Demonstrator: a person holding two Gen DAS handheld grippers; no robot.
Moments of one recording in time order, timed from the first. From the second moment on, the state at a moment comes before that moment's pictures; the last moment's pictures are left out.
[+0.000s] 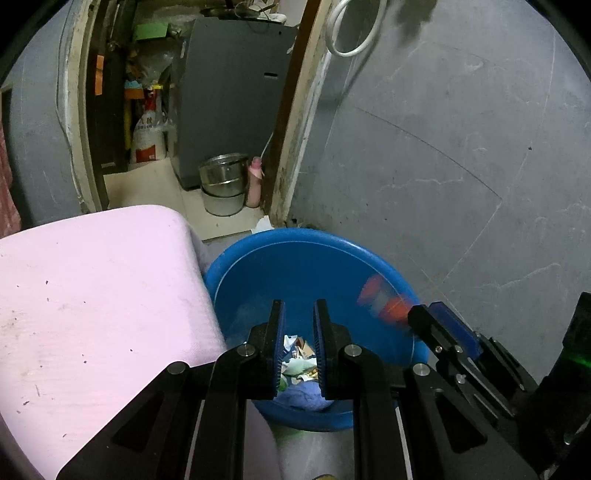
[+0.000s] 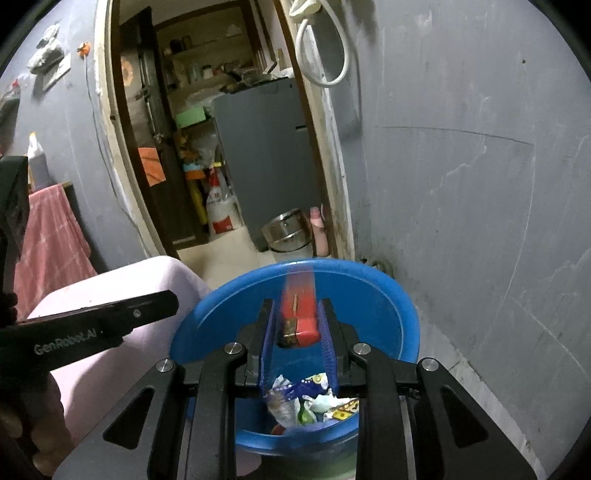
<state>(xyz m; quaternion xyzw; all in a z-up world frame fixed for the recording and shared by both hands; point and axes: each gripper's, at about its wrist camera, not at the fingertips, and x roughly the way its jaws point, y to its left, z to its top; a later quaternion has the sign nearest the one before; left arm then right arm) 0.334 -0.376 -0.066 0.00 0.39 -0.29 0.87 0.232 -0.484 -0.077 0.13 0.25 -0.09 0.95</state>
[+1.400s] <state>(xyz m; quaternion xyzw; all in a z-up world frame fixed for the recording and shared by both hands) 0.210 -0.211 0.074 -0.06 0.19 -0.26 0.94 0.113 -0.405 0.074 0.08 0.11 -0.07 0.99</state>
